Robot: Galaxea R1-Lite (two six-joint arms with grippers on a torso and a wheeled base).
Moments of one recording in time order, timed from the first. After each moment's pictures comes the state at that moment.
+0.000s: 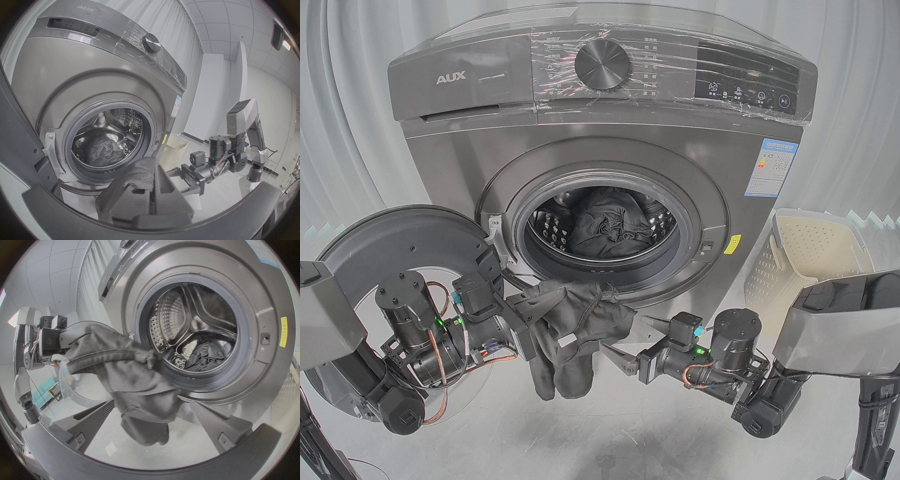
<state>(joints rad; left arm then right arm) -0.46 1.90 -0.41 -1.55 -0.40 -0.04 0.68 2.27 -0.62 -1.54 0.11 0.12</state>
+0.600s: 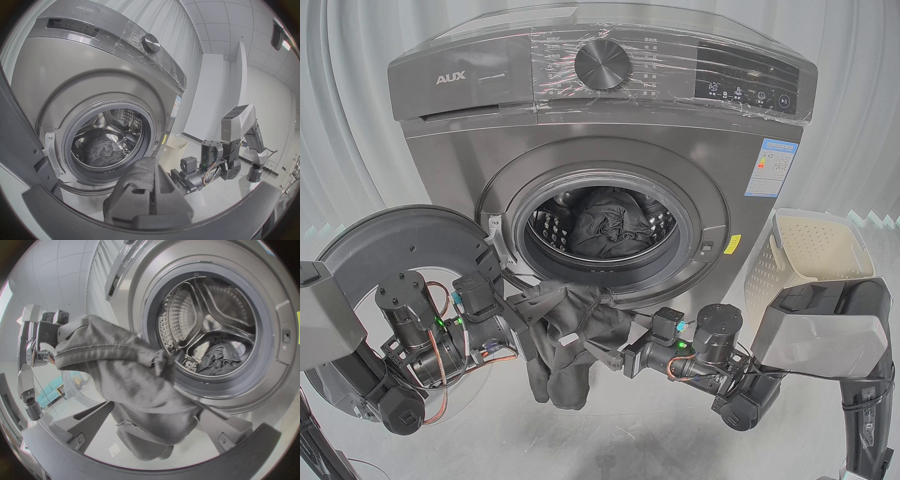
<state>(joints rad) -0.46 1.90 -0.41 -1.55 -0.40 -0.04 0.67 2.37 -0.76 -1.54 0.22 0.11</state>
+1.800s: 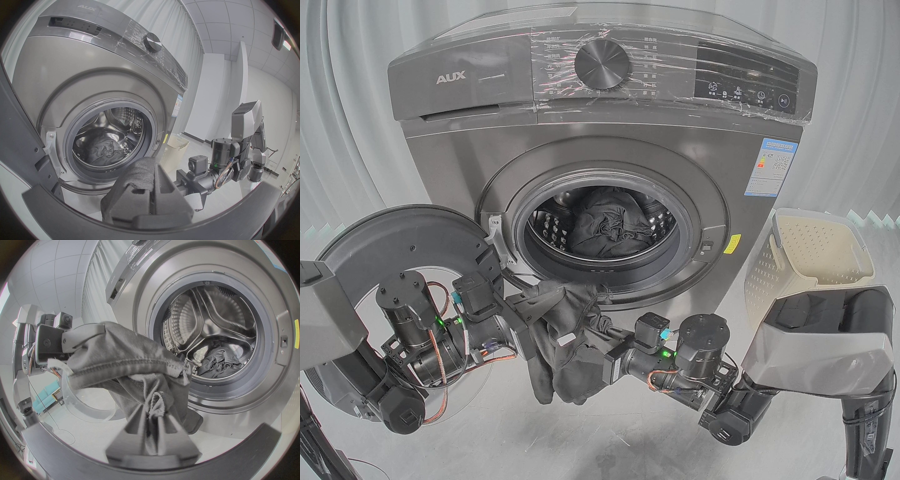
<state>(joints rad) -0.46 1.91 -0.41 -1.55 -0.39 -0.04 0.78 2.35 -0.78 -1.54 0.05 0.14</state>
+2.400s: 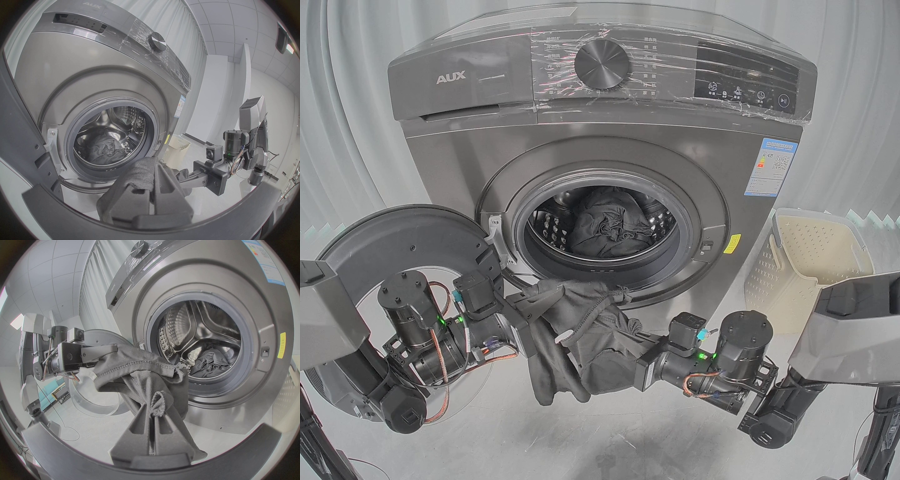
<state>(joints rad) -0.46 1.91 -0.42 -1.55 -0.37 -0.07 0.76 2.18 -0.57 -1.54 0.05 0.15</state>
